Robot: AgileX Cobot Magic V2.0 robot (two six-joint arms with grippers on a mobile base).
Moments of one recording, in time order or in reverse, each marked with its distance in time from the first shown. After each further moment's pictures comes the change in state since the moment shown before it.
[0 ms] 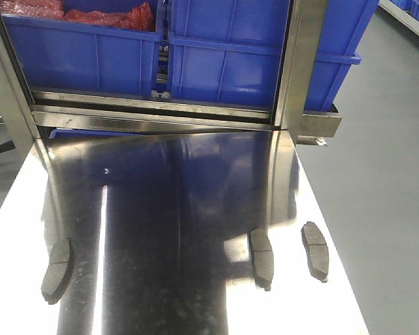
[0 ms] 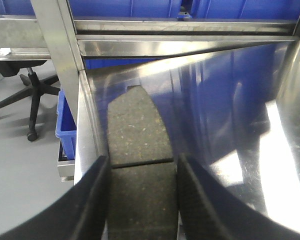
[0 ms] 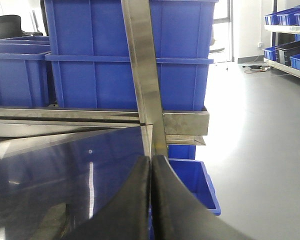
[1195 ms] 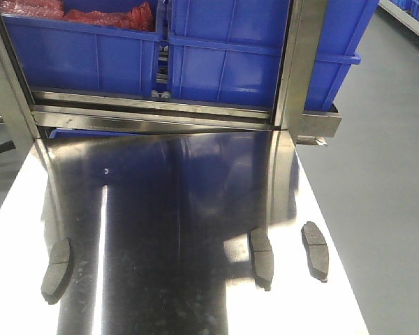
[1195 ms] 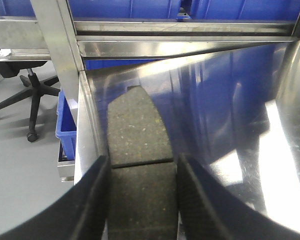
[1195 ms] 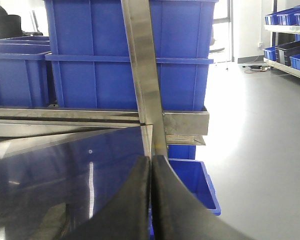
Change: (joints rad) left arm 0.000 -0.005 0.000 0.000 0.007 0.000; right arm 0.000 0.000 0.000 0.000 0.000 0.000
